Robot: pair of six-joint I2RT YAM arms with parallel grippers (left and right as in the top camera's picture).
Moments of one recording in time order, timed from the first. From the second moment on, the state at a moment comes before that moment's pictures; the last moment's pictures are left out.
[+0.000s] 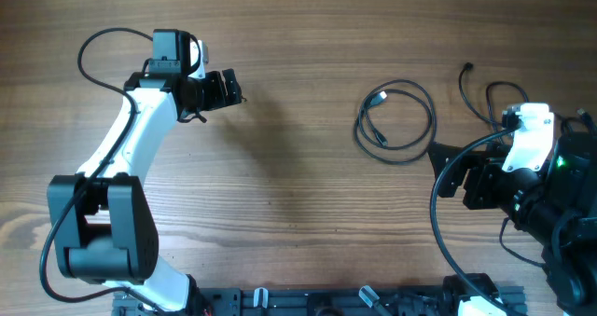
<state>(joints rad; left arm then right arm) -0.04 1.77 1.23 -0.58 0.20 -0.27 0.08 0.83 1.31 -1.19 -0.23 0.20</state>
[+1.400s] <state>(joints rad) -0.04 1.77 1.23 -0.58 0.19 -0.27 0.08 0.13 0.32 0.20 -0.22 0.04</state>
